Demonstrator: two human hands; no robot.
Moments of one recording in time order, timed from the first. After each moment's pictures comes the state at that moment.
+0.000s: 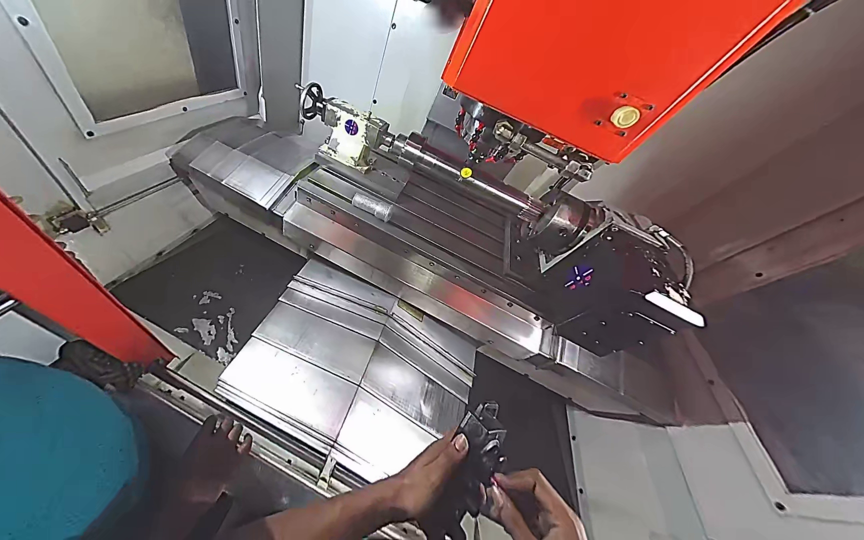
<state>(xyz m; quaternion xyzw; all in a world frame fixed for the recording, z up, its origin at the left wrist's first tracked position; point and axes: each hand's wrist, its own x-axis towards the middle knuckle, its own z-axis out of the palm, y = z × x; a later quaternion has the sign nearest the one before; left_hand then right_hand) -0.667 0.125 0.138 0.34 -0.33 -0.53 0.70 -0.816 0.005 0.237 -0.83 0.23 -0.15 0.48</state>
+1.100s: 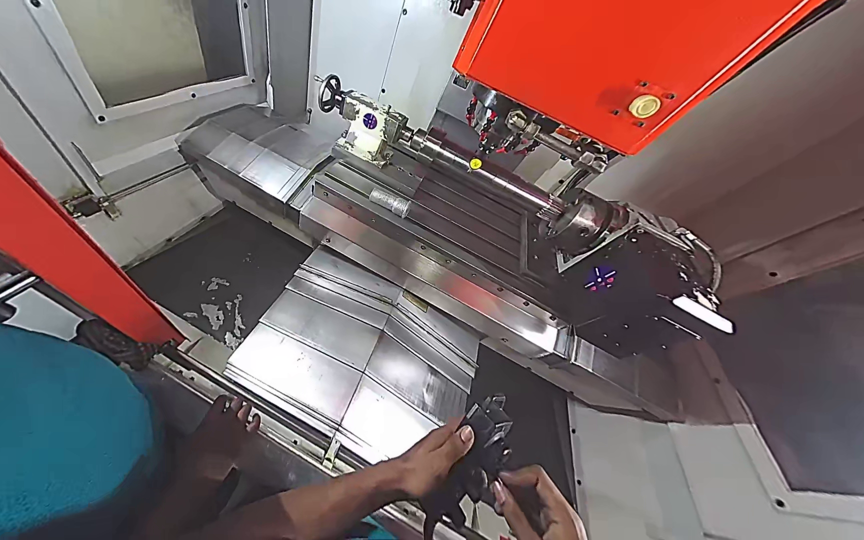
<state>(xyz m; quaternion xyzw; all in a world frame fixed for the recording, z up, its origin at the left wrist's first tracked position) -0.667 0.125 0.134 0.36 -0.36 -0.51 0.70 -0.824 0.013 0.238 -0.85 0.26 -0.13 0.45</state>
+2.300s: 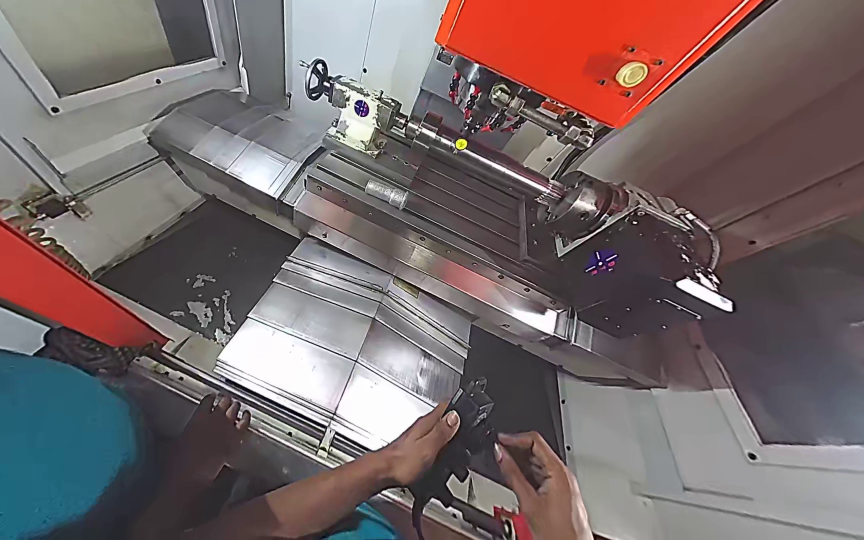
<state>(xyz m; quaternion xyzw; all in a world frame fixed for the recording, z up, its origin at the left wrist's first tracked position) -0.669 0.122 0.125 0.38 -0.34 -0.52 0.69 -0.819 -0.002 0.233 -0.85 0.30 -0.14 0.41</state>
